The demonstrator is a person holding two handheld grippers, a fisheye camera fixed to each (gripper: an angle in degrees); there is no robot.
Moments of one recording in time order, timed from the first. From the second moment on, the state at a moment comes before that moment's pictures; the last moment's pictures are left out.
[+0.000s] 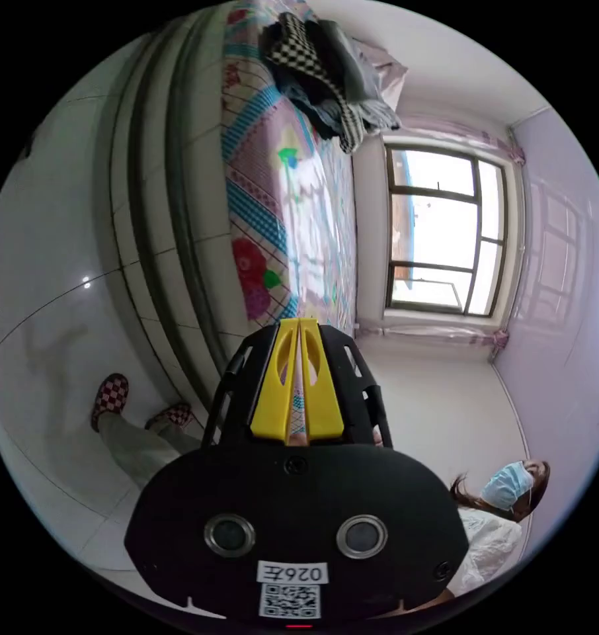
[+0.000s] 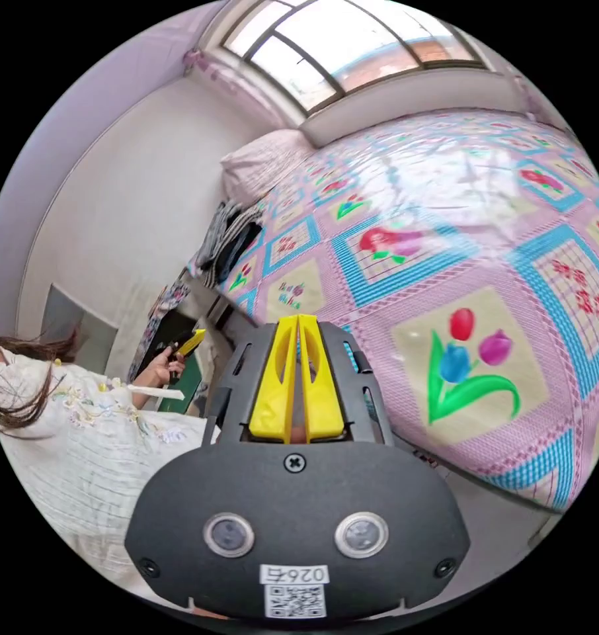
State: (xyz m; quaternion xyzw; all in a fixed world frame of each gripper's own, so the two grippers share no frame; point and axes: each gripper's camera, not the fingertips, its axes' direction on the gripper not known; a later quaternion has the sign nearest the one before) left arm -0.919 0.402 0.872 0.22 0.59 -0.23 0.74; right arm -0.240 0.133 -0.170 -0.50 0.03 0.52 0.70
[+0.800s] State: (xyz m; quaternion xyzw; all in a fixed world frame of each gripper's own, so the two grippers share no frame) left arm -0.730 0.529 0.697 0.37 0.41 -0.20 0.81; right arm -0.169 0.246 -0.221 -0.54 -0.09 0.55 0.63
